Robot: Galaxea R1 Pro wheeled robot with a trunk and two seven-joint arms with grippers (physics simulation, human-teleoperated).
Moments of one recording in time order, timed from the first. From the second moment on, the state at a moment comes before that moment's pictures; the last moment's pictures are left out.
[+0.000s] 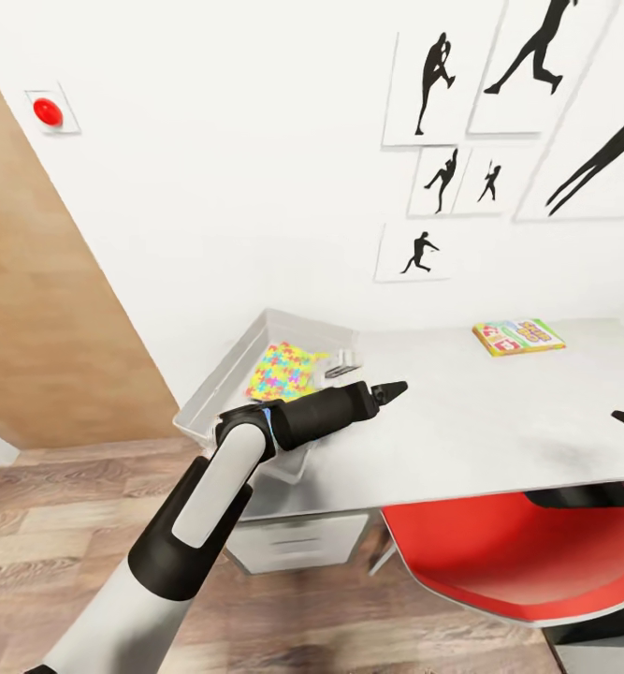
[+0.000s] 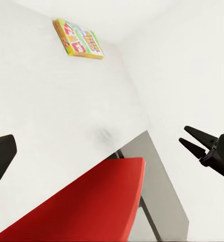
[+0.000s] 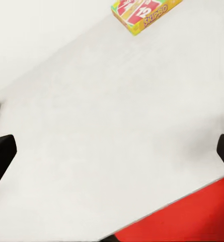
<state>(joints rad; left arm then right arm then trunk) -0.73 -0.14 -0.54 -1.60 1.17 0.72 0.33 -0.33 -0.55 -0.69 -1.62 -0.80 1.04 0.21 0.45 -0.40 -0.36</state>
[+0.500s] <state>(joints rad) -0.73 -0.14 -0.54 -1.60 1.16 0.71 0.33 -0.33 -0.55 -0.68 -1.62 -0.80 1.04 0.21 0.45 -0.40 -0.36</state>
